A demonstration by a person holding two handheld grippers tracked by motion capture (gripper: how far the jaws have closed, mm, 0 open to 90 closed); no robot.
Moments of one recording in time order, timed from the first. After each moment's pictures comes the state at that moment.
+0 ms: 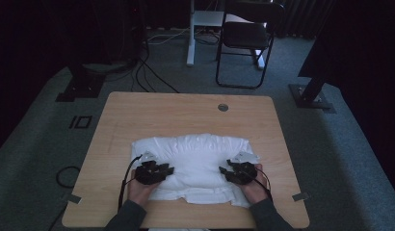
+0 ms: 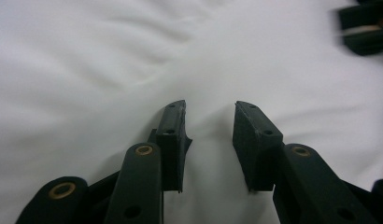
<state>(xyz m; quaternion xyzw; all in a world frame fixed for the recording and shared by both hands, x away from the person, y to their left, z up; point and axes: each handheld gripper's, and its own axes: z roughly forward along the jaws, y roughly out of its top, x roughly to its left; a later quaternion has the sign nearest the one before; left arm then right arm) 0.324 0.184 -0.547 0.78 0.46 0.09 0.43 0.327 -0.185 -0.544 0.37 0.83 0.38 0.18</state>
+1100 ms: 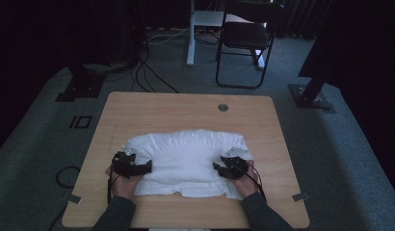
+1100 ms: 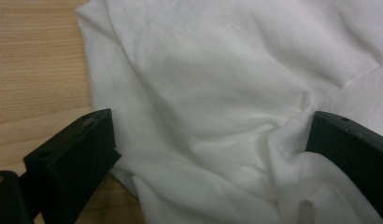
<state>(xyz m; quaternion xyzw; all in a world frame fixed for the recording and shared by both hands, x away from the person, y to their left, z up) 0.347 0.224 -0.557 0.72 0.59 0.23 0.29 0.353 -0.162 -0.555 0.38 0.83 0.38 0.17</state>
